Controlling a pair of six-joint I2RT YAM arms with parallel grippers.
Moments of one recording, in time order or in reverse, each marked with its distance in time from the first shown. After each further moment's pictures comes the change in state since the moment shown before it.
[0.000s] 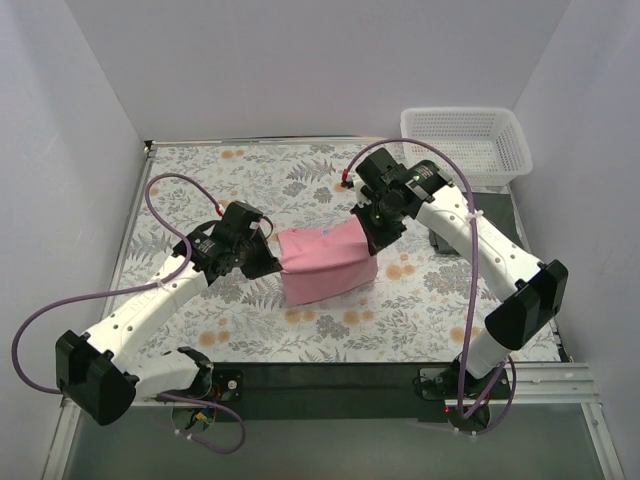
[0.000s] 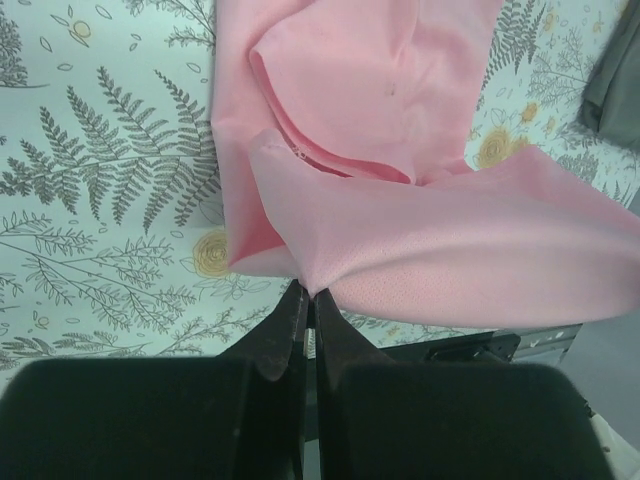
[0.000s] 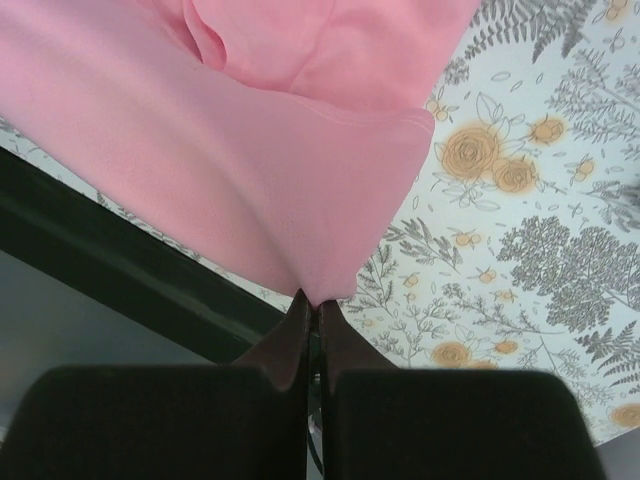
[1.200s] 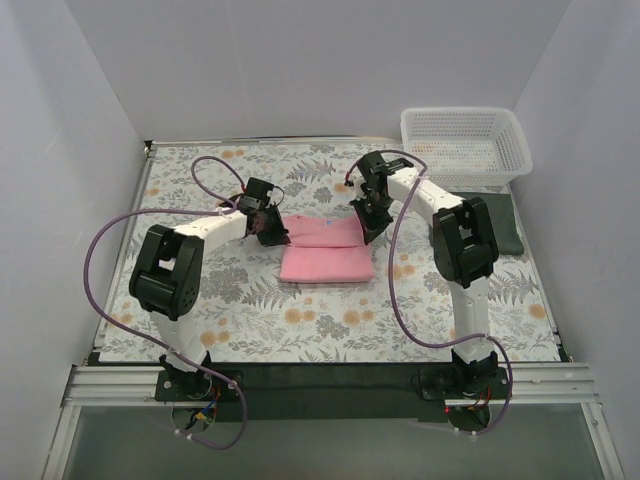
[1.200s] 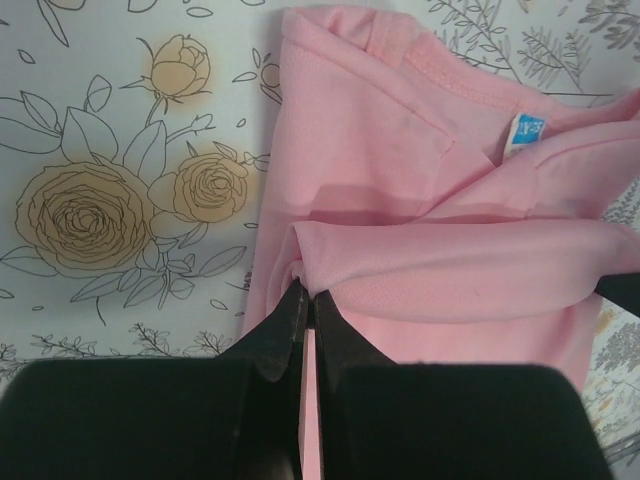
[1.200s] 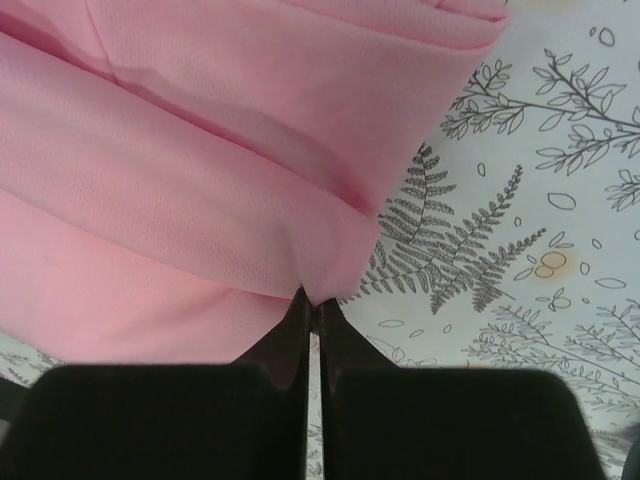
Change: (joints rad) left arm 0.228 0.650 0.127 0.472 0.128 0.268; right arm -0.253 0.551 0.094 0.294 -0.119 -0.131
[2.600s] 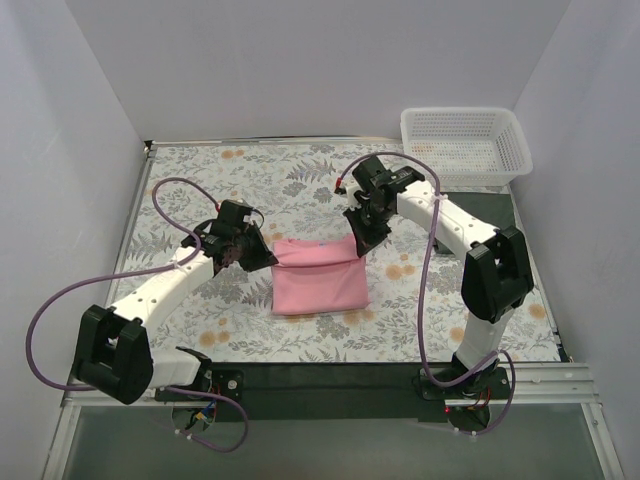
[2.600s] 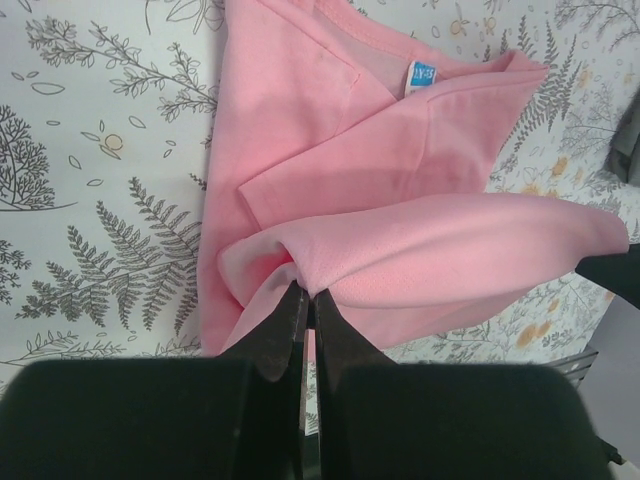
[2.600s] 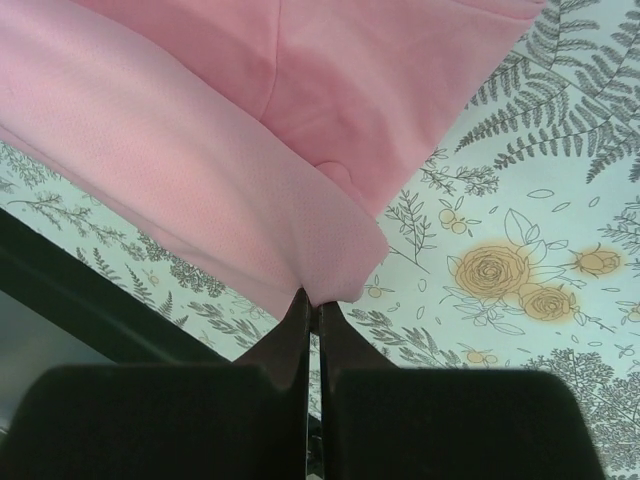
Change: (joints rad) left arm -0.045 -0.519 -0.269 -0.192 -0.007 -0.124; right arm 0.135 -0.344 -0.230 -0.014 -0.067 0.032
